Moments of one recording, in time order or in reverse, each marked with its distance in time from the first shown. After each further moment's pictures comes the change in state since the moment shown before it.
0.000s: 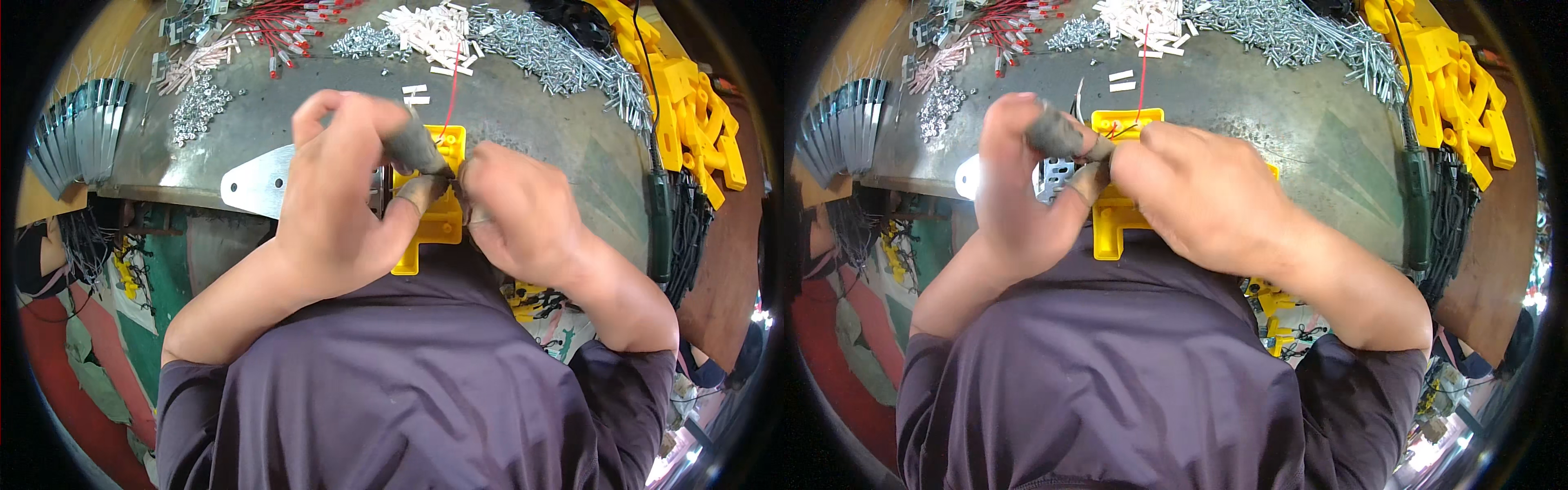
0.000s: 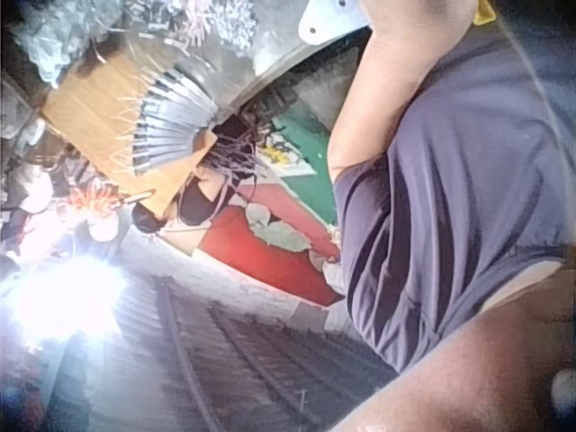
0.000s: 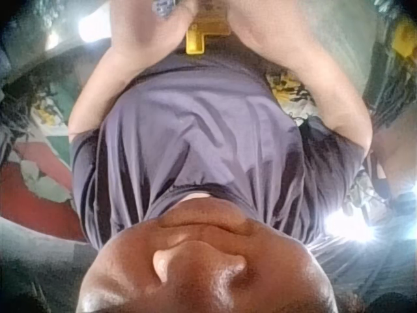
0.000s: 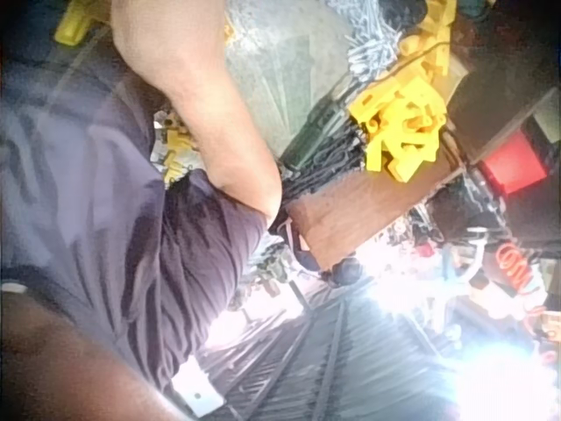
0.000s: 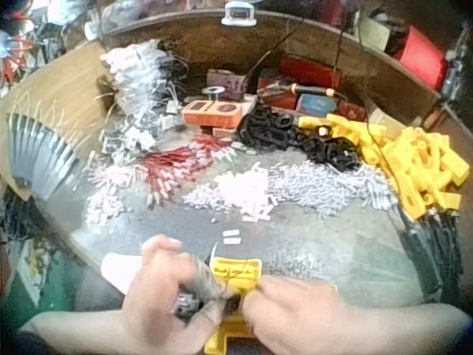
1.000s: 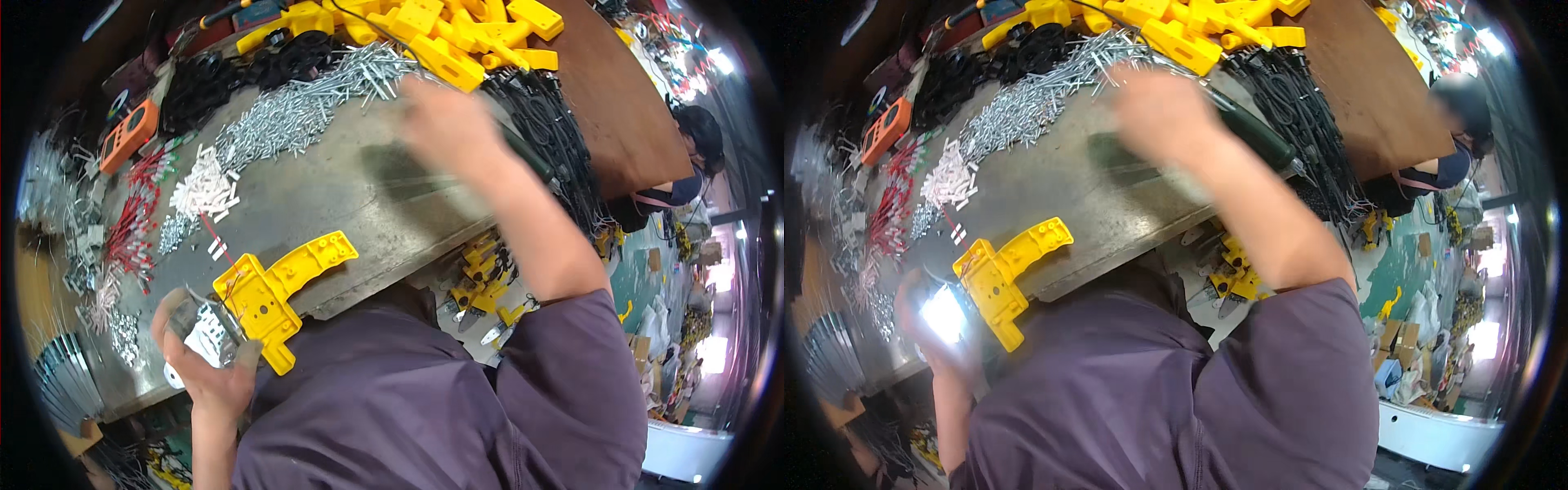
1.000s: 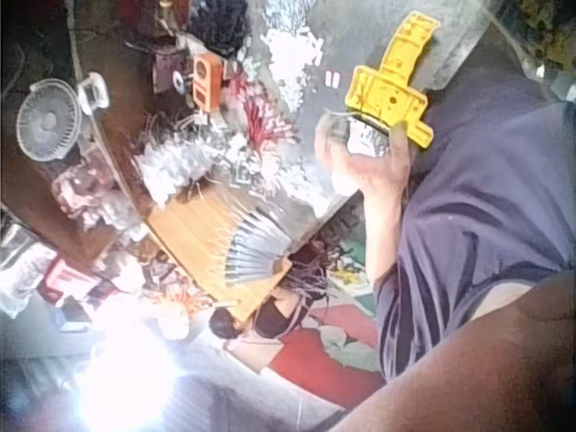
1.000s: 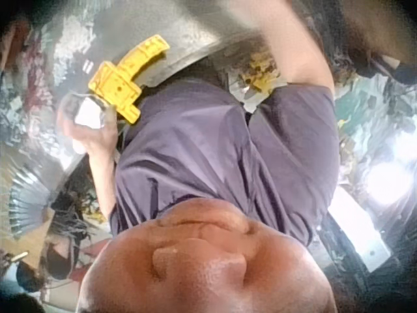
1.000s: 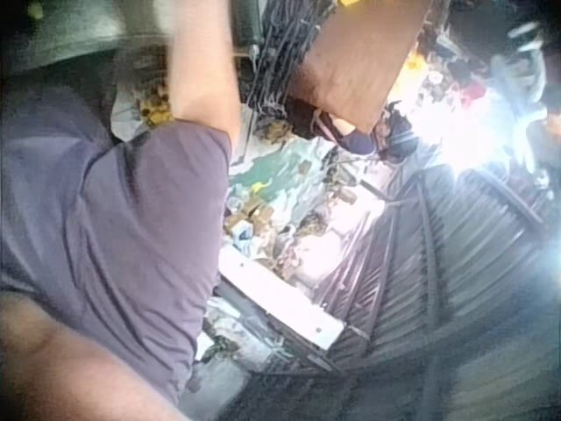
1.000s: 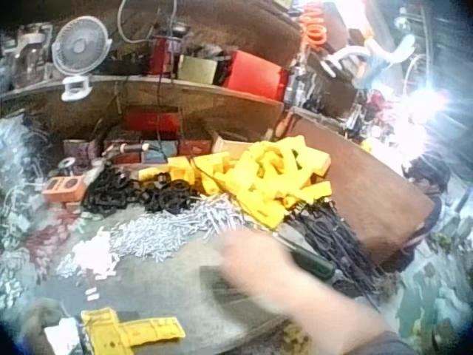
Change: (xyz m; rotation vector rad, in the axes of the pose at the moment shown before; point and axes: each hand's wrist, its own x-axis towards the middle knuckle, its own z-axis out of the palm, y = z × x) left_hand -0.008 -0.002 -0.005 0.101 -0.029 -0.032; right_hand -0.091 0.079 -0.090 -0.654 0.193 0.871
